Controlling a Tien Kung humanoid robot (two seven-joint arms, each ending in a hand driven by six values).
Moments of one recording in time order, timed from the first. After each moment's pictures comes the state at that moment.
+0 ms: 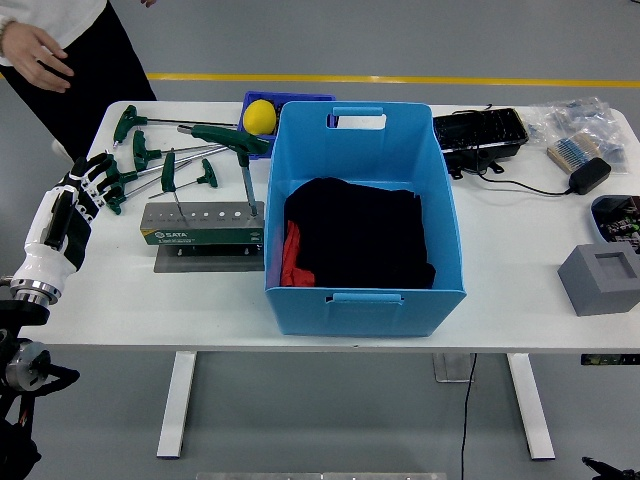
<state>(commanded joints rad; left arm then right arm) -0.14 0.05 -1.71 -1.16 1.20 -0.23 -0.19 0.24 -0.21 0.54 0.23 -0.72 -0.15 -0.18</state>
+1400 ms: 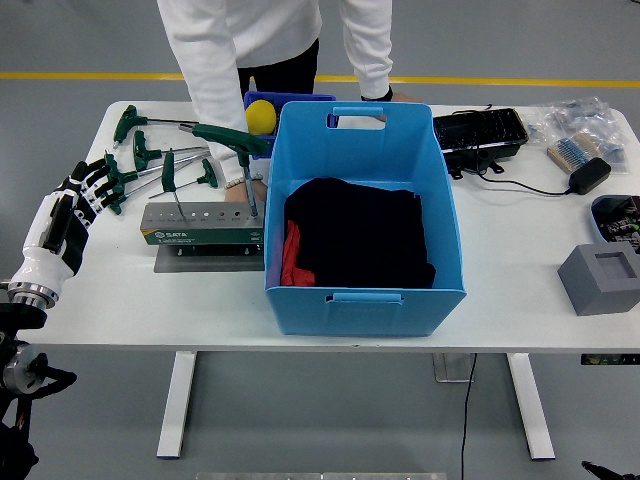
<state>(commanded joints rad) -0.13 0.05 -1.72 -1.16 1.21 -0.23 -0.18 0.23 -0.21 0.55 0.23 -0.72 -0.15 -0.18</state>
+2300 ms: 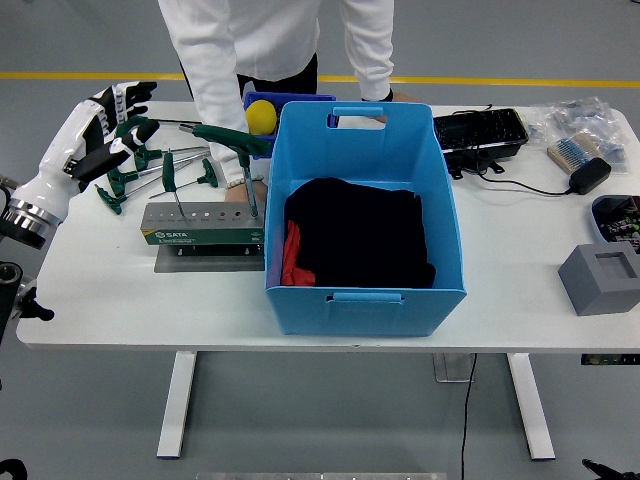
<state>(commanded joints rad) -0.39 0.21 -1.54 -1.24 1.74 -0.25 -0.44 0.23 -0.21 0.55 0.23 -0.73 -0.15 -0.18</state>
